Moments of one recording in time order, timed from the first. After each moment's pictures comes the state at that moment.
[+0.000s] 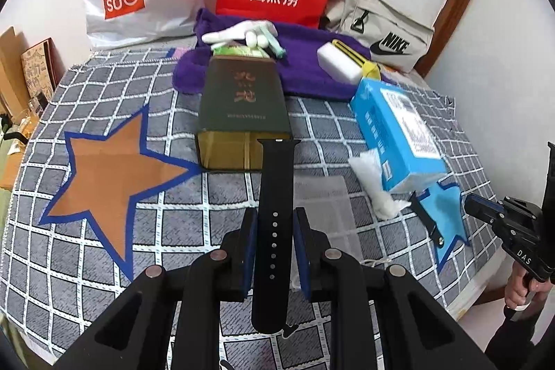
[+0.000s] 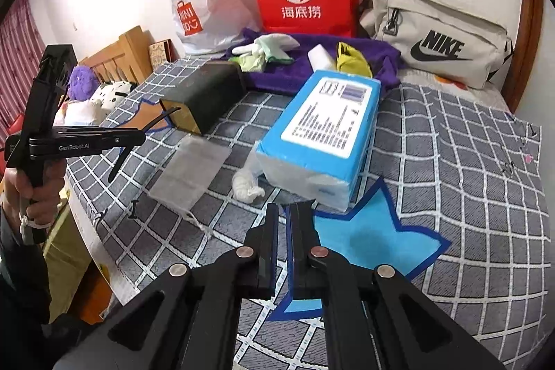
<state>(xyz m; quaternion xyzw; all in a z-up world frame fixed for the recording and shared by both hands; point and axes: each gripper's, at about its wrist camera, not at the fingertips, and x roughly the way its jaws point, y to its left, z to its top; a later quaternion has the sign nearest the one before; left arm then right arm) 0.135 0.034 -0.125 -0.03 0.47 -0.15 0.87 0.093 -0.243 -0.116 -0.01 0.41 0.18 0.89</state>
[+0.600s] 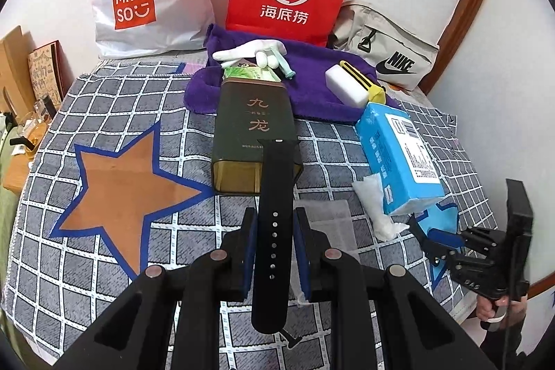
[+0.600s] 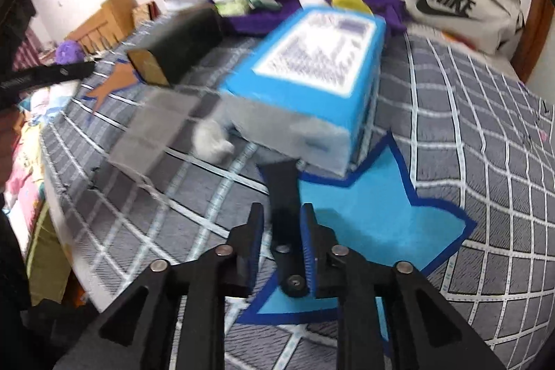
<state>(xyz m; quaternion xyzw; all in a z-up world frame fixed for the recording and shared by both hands) 0.148 0.042 -0.112 -0.05 0.45 -0.14 0.88 0.119 -0.242 -0.177 -0.03 0.49 0.16 0.86</state>
